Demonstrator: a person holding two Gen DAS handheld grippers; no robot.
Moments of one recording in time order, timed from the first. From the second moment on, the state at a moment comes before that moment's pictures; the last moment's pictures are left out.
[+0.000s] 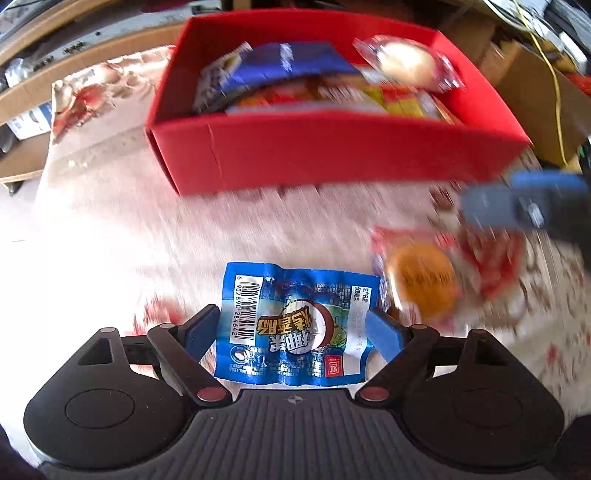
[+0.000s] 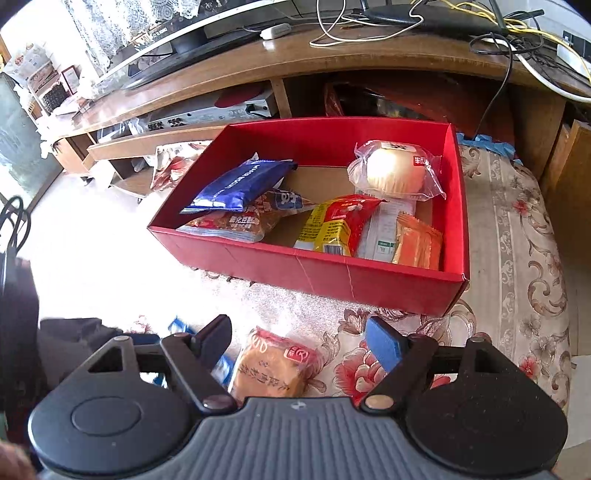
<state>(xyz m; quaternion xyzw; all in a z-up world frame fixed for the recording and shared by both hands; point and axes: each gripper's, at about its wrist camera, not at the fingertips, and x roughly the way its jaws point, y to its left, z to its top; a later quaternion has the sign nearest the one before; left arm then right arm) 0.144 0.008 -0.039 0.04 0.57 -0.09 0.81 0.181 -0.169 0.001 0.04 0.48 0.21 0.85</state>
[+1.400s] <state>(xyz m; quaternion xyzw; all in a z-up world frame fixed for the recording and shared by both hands) 0.088 -0.008 -0.032 0.06 0.55 -0.12 0.83 0.180 -0.128 -0.051 -0.01 0.55 0.22 0.80</state>
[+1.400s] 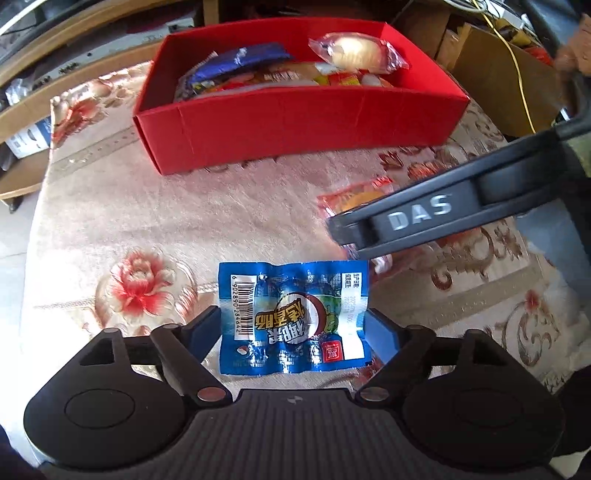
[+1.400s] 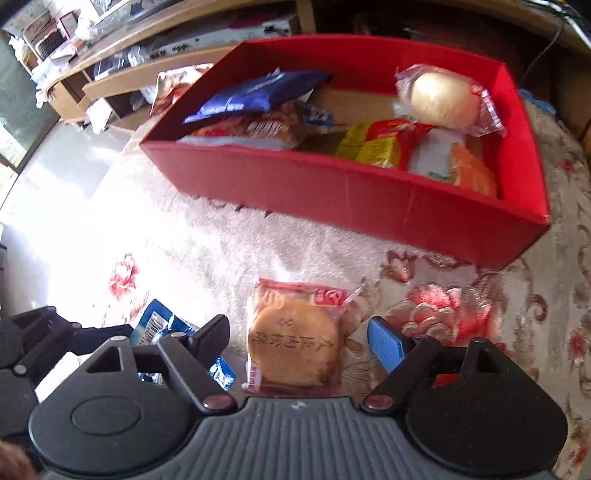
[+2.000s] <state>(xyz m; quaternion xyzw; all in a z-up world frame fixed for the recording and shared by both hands) 0.079 -0.001 -0.034 0.10 0.56 -0.14 0.81 0.151 -0.123 -0.051 -0.12 0.53 0.22 0.81</state>
